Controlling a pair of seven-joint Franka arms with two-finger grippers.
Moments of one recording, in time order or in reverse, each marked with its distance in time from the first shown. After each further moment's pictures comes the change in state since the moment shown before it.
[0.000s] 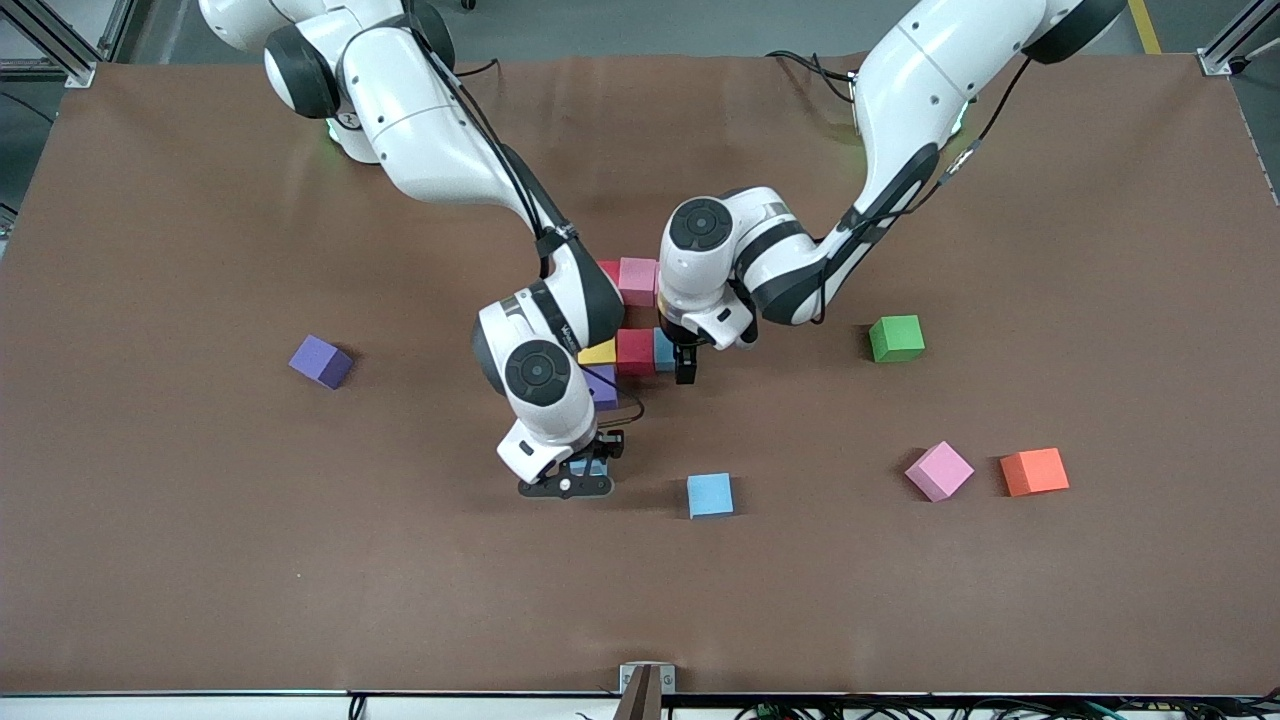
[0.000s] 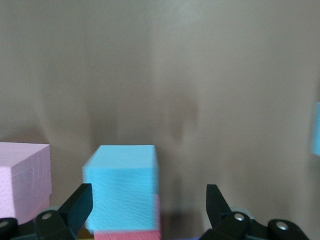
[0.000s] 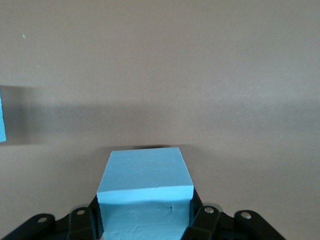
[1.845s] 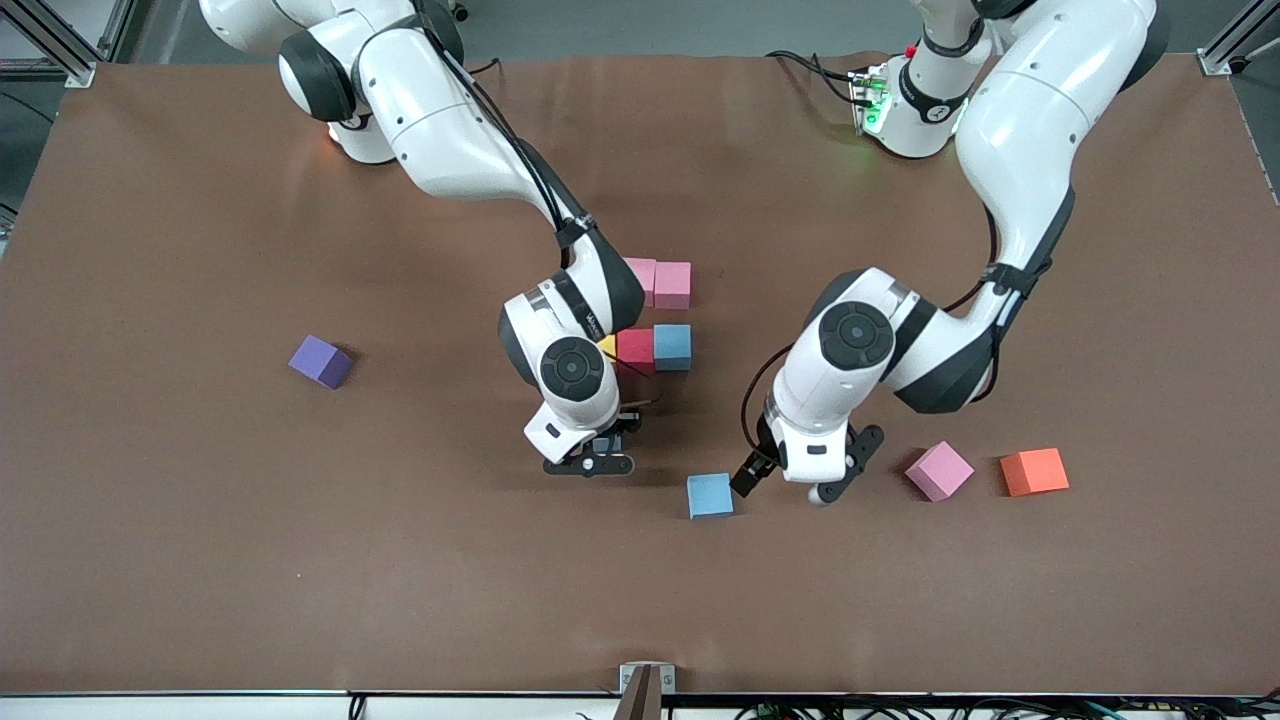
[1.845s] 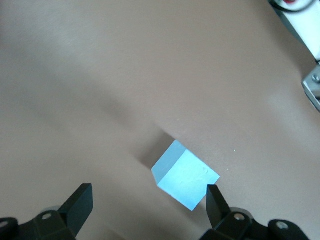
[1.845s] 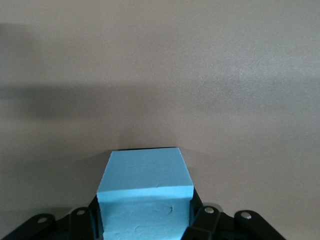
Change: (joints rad) left arm 0.205 0.174 -0.004 0.402 -0.056 -0.090 1.232; right arm 0.014 0.011 0.037 0.012 -0.001 -0.101 0.058
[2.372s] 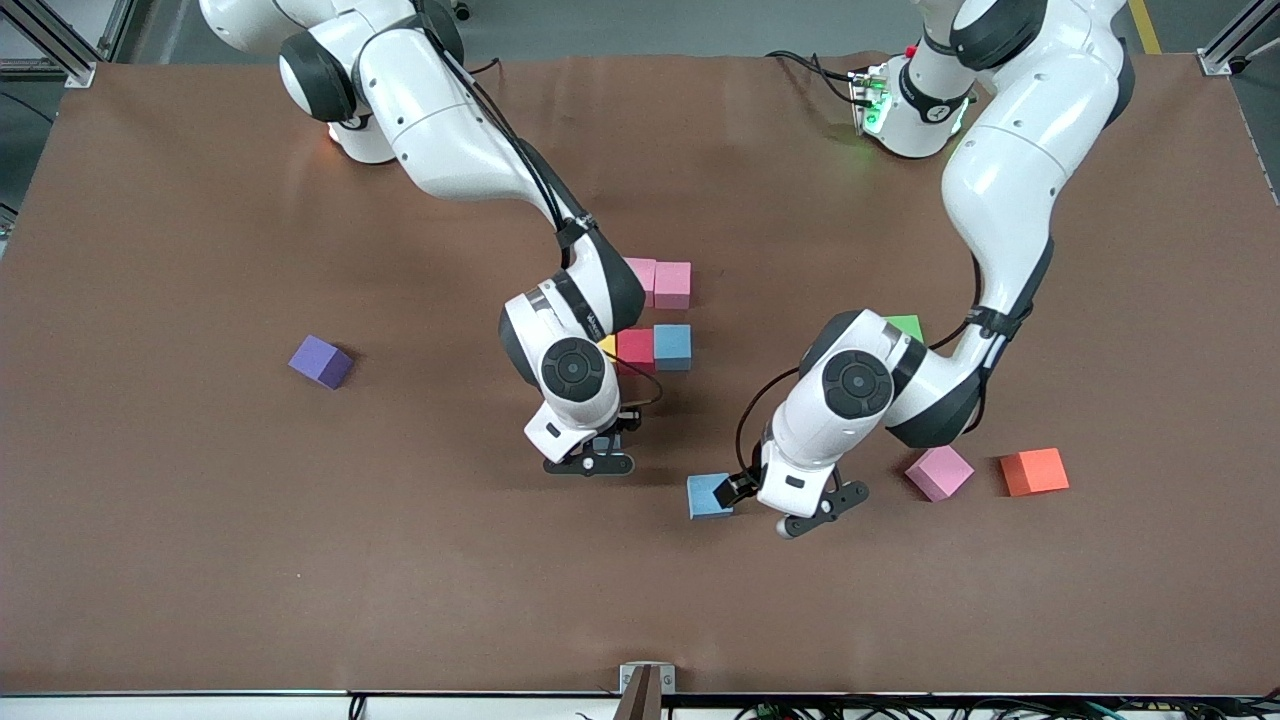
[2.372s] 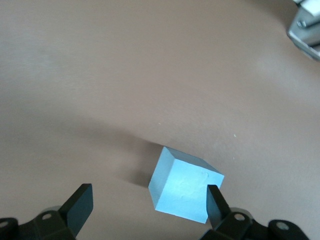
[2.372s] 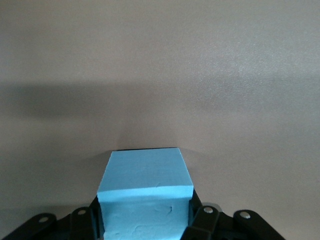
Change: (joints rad) left arm -0.028 0.147 -0.001 0.144 -0.008 0.001 0.362; right arm 0.000 0.003 0.000 0.003 0.000 -0.010 0.003
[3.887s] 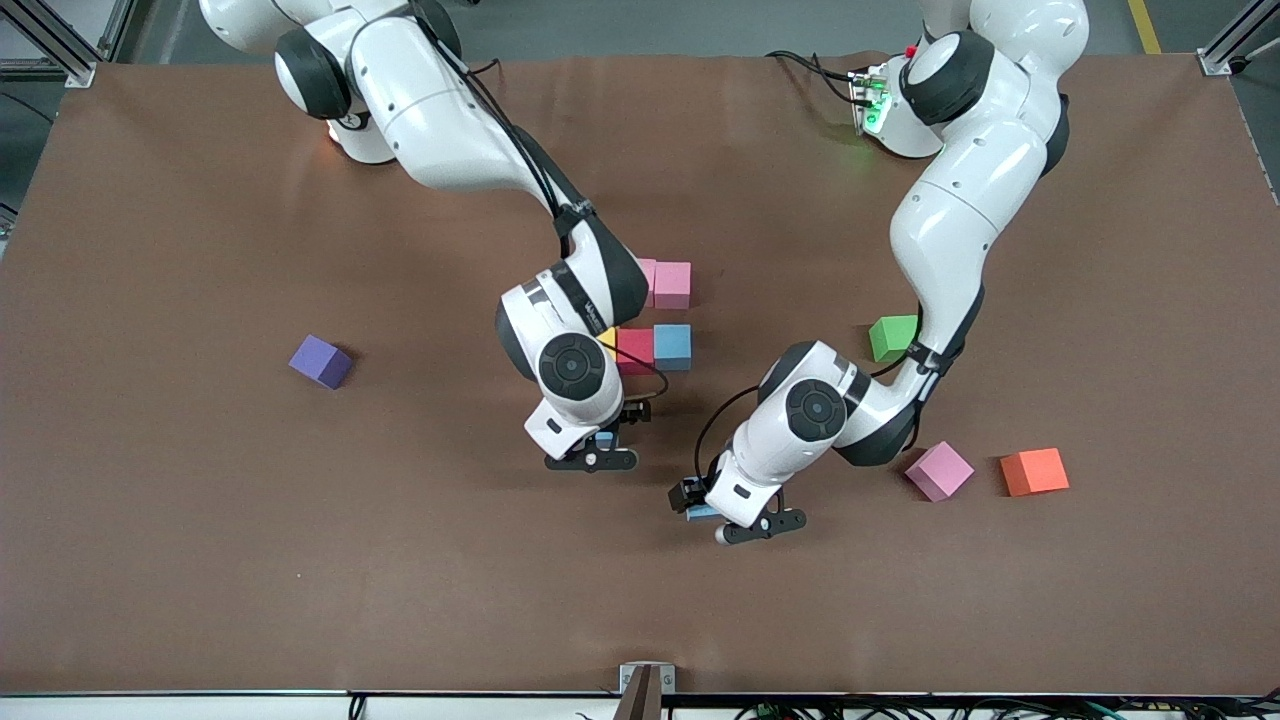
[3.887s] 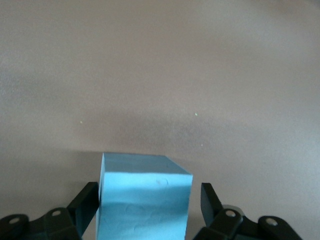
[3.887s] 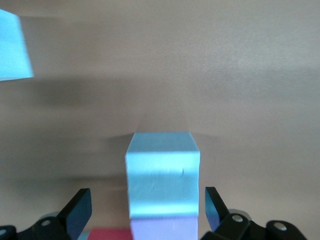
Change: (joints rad) left arm -0.086 0.208 0.015 0.168 -0.044 0.143 0.228; right arm -0.005 -0.044 -0.003 0.067 0.031 -0.130 -0.003
